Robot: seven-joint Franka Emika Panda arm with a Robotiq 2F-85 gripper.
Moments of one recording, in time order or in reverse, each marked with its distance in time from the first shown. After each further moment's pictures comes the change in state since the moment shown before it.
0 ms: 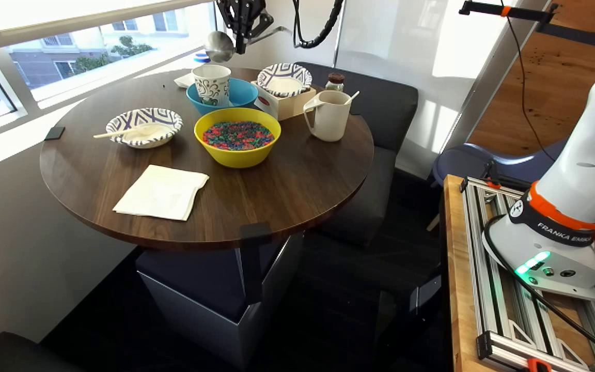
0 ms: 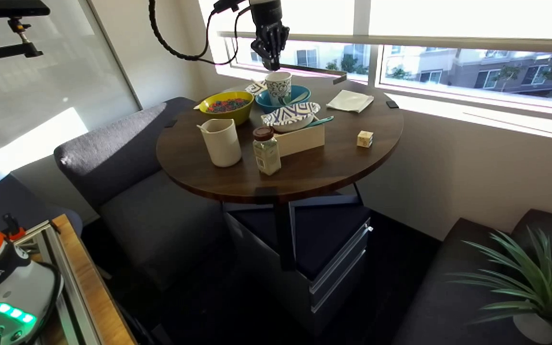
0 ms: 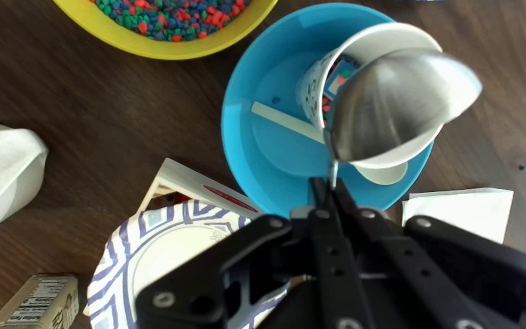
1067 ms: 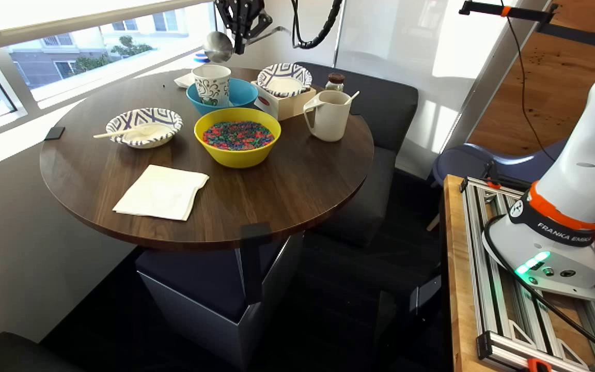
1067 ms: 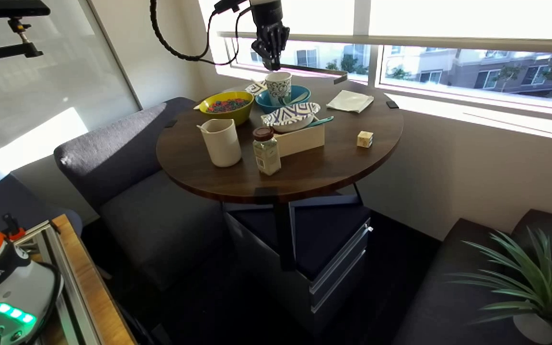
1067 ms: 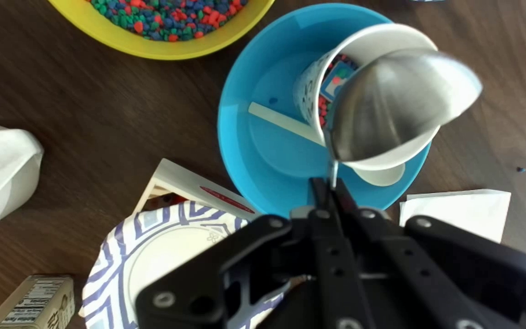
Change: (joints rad) arm 0.003 0.007 -0.001 0.008 0.000 0.000 -0.002
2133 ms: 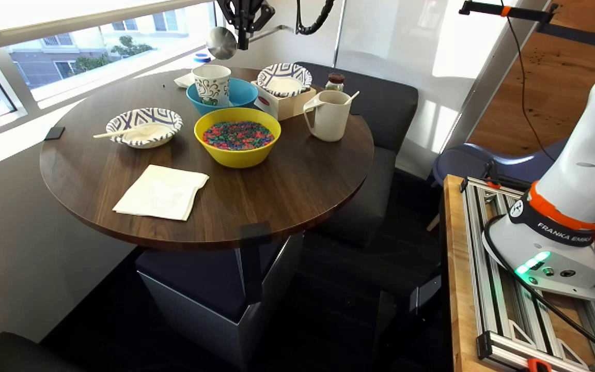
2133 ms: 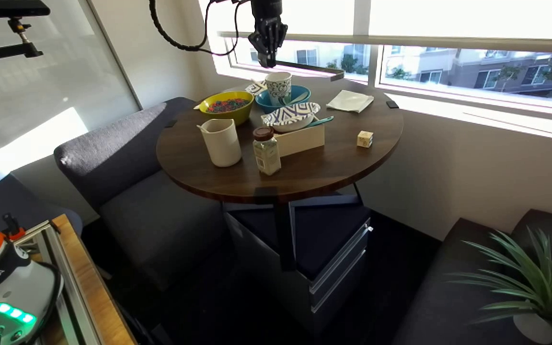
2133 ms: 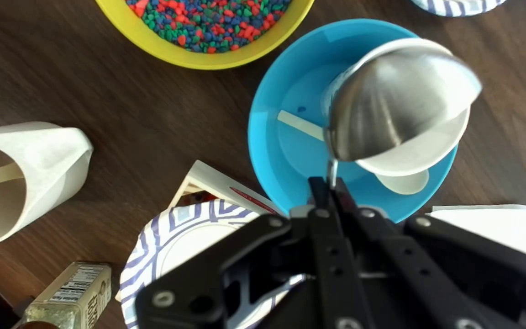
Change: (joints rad) arm -0.012 0.045 0.001 0.128 0.010 -0.188 -0.005
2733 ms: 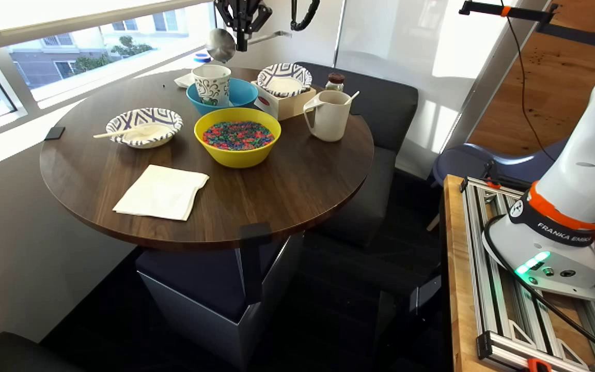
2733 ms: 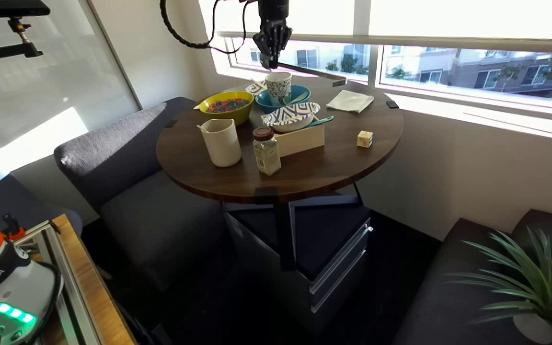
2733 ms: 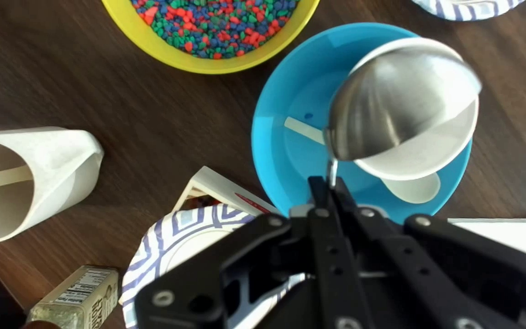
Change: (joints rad) arm -0.025 0.107 0.000 0.173 0.042 -0.145 -0.008
